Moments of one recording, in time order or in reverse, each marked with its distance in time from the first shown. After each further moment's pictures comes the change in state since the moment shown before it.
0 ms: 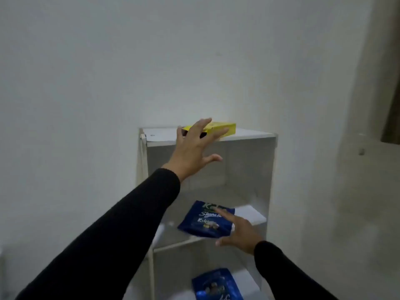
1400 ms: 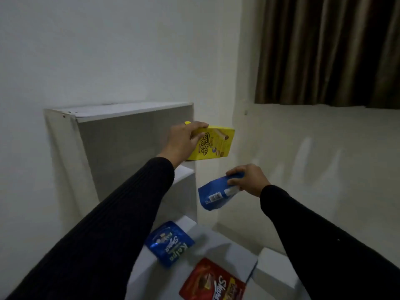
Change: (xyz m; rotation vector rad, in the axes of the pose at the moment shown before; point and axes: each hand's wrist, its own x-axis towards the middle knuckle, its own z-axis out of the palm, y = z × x) left_hand -0.030 0.128 -0.012 -0.643 -0.102 0.006; right_hand -0.185 -0.052 -0.075 -0.182 0.577 0.427
